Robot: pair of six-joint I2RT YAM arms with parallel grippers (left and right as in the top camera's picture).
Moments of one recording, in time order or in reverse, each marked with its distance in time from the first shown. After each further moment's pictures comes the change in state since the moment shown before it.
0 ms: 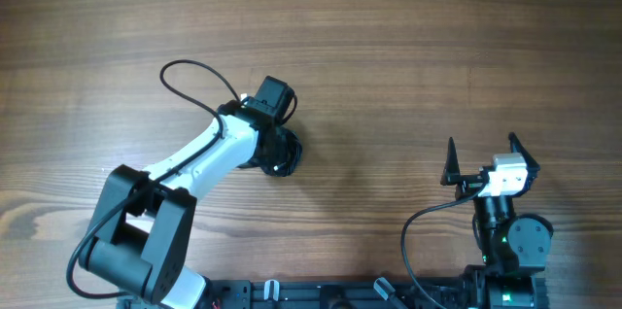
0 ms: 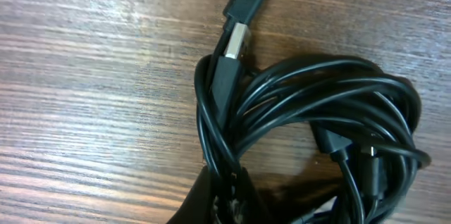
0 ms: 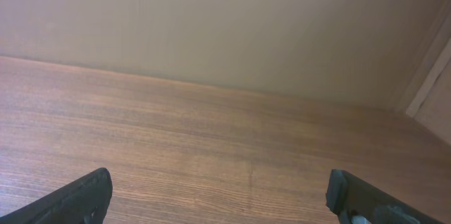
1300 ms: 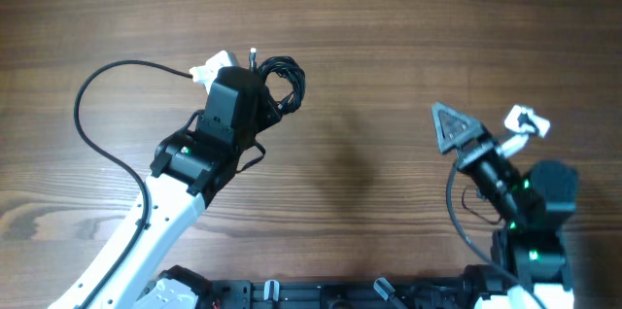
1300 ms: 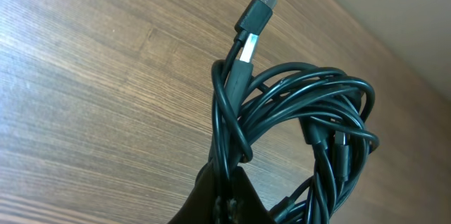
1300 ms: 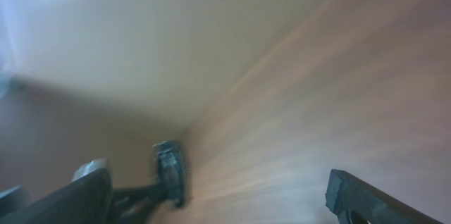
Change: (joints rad) left arm 0.001 -0.497 -0.003 0.201 -0.084 -0.309; right arm 0.000 0.589 0.397 0.048 -0.499 1.096
